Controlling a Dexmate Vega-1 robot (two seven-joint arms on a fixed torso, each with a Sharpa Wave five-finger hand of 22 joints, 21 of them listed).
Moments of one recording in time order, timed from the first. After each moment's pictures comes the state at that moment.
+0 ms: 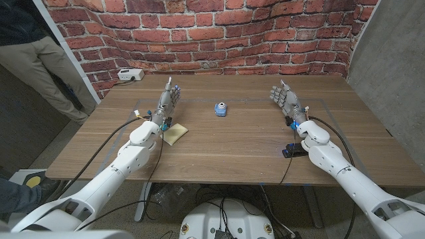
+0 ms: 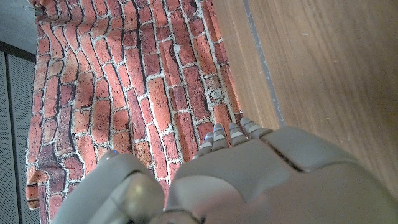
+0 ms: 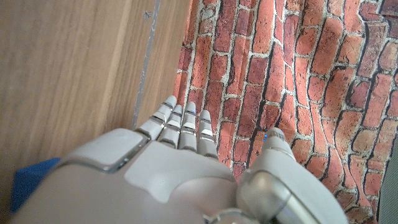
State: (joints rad) left arm 0.84 0.53 0.39 -1.32 -0.67 -0.30 -0.02; left_hand 0.24 -0.06 -0.01 0.12 0.27 -0.09 0.08 0.19 0.18 -0.01 0.03 0.20 0.19 -0.08 0.04 0.19 0.18 -0.10 -0.04 0.22 0.18; right arm -0.86 -0.47 -0.31 -1.28 0.70 0.29 0.12; right_hand 0.27 0.04 0.25 -0.11 0.17 0.26 0.11 0.20 0.19 0.27 0.14 0.26 0.18 0.15 0.09 0.20 0.18 0.21 -0.01 0.32 0.17
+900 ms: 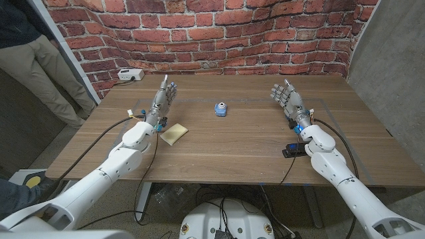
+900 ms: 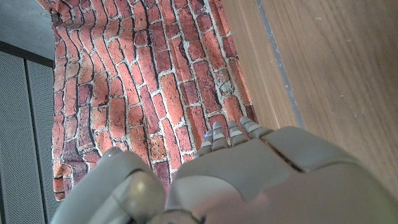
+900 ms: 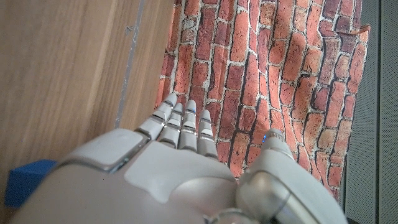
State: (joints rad) left arm 0.89 0.67 0.45 -1.45 -0.73 -0.36 0.06; left_hand 0.27 -0.04 -0.01 0.12 0.27 -0.06 0.09 0.20 0.18 0.03 0.04 0.22 0.19 -0.05 0.03 0.19 0.18 -0.08 -0.03 0.22 0.18; right arm -1.00 -0.41 -0.17 -1.42 0.59 0.32 0.18; right_hand 0.27 0.04 0.25 -0.11 0.17 0.27 0.10 0.20 0.19 0.29 0.13 0.26 0.18 0.19 0.08 0.20 0.18 0.23 -0.02 0.32 0.17
